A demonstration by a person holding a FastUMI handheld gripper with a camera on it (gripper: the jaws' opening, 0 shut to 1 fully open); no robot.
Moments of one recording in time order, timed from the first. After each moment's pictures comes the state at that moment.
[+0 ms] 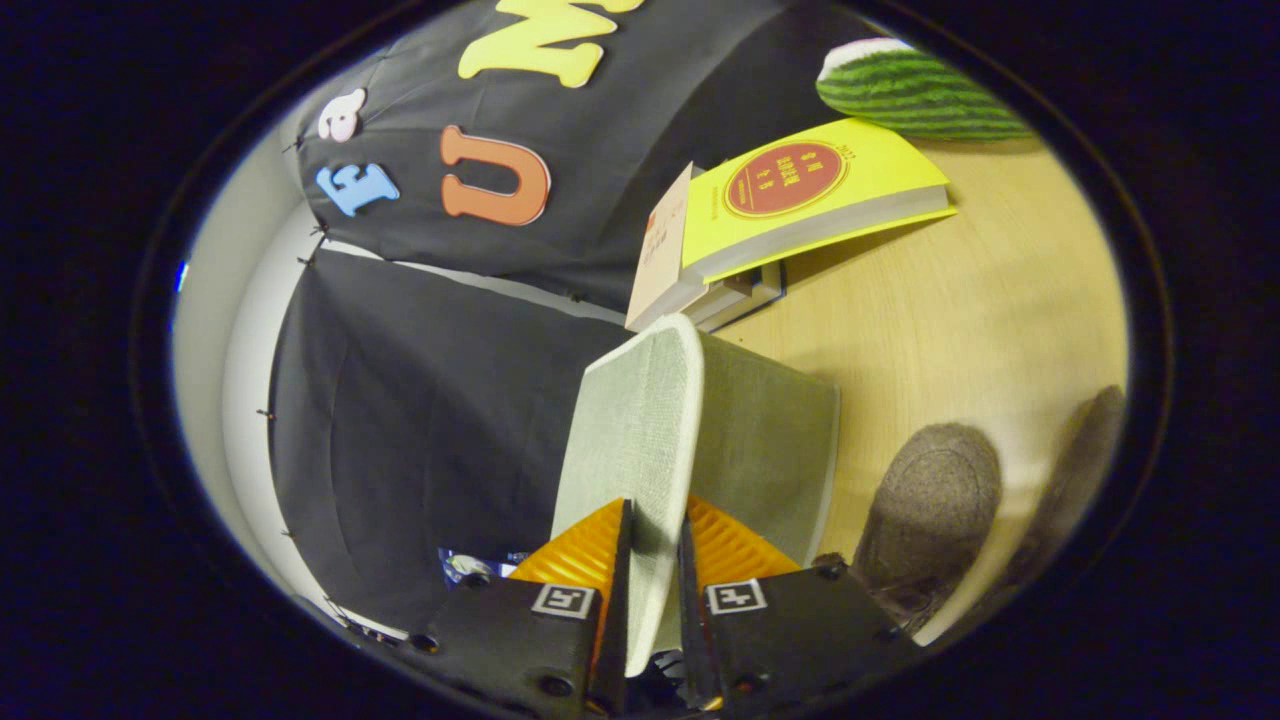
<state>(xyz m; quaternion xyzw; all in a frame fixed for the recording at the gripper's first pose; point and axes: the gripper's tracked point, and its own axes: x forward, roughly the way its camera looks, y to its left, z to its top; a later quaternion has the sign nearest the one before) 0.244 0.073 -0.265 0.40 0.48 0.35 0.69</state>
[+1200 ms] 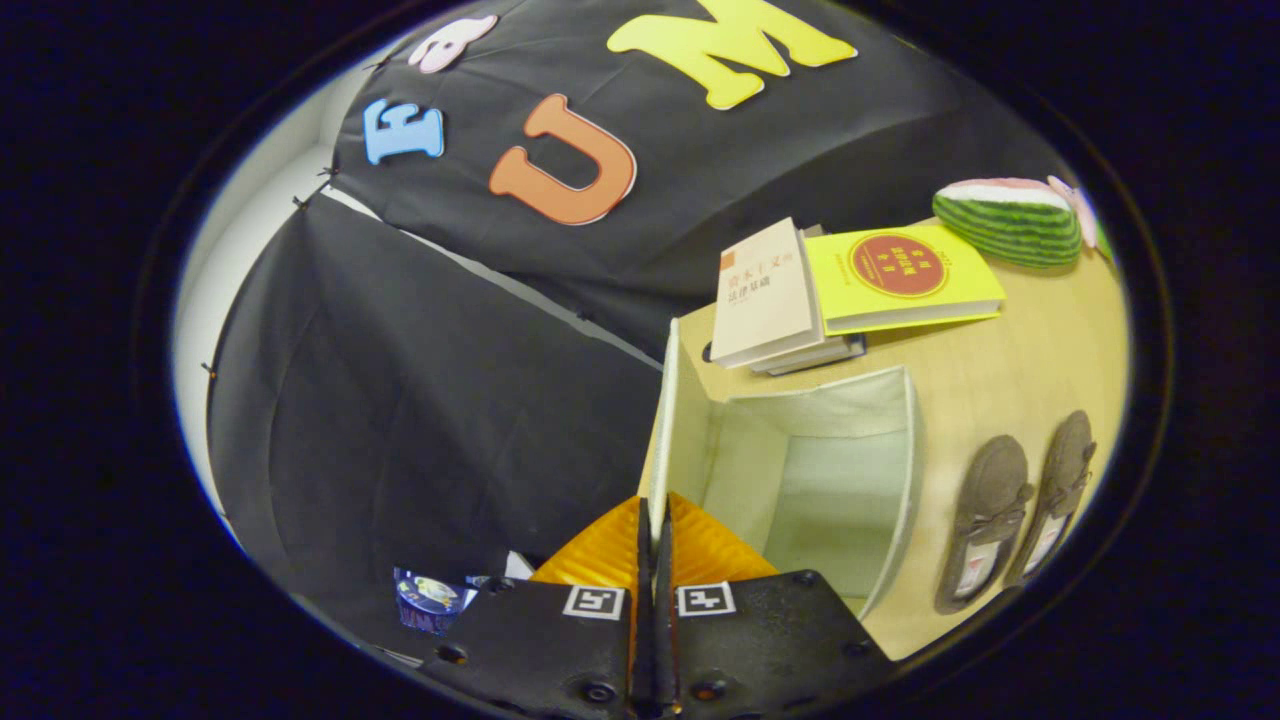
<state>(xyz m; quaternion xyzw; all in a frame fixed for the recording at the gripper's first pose) 0.222 0.201 -0.114 0.32 0.45 0.30 0.78</state>
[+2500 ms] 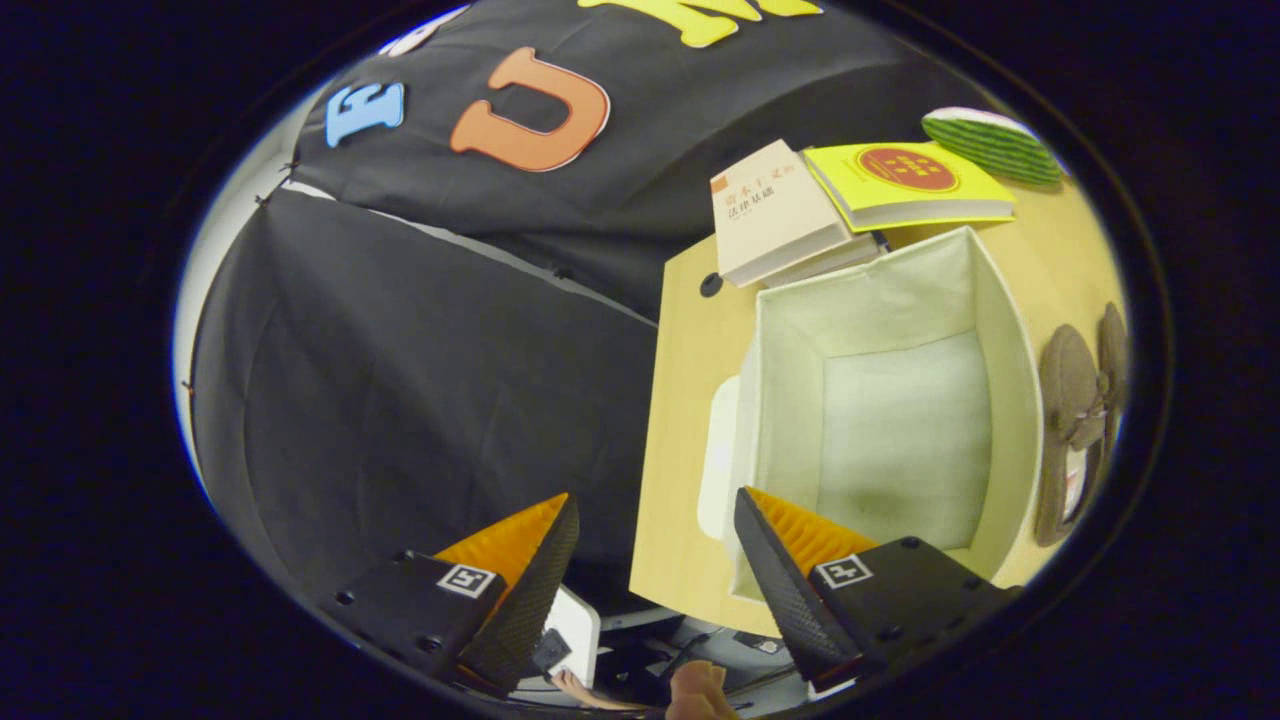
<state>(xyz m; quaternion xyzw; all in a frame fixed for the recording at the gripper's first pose) 0.177 0.272 -0.188 0.31 0.50 0.26 0.76</state>
